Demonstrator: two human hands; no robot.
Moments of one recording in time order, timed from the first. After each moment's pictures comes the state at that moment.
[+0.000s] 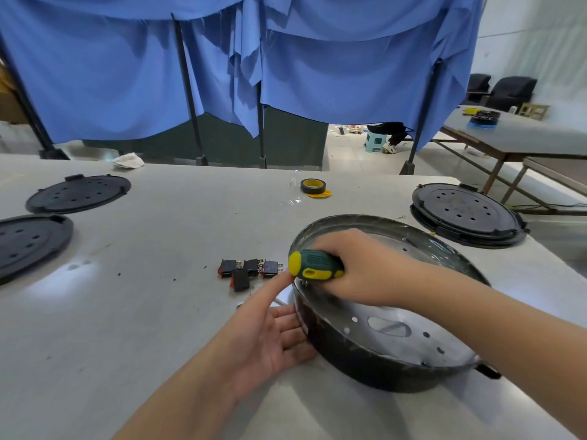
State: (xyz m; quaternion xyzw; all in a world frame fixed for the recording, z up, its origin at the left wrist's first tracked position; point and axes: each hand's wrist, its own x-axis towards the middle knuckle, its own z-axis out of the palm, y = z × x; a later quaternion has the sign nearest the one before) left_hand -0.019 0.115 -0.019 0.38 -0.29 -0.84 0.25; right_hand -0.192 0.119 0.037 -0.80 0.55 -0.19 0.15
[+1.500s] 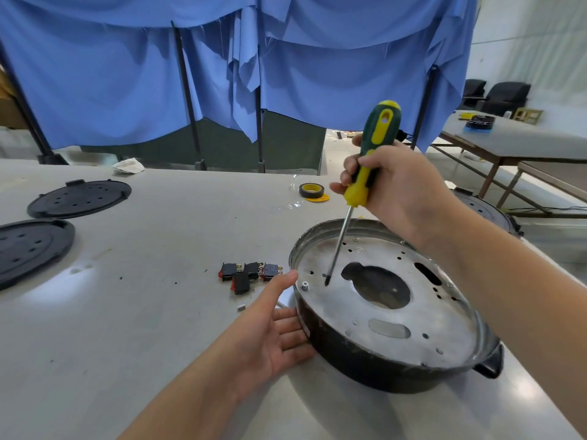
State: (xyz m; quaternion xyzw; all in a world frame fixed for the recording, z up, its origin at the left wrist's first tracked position) left_hand -0.021 0.117 -0.020 0.40 -0.29 -0.84 0.25; right_hand -0.198 0.109 0.104 -0.46 0.39 -0.64 0.47
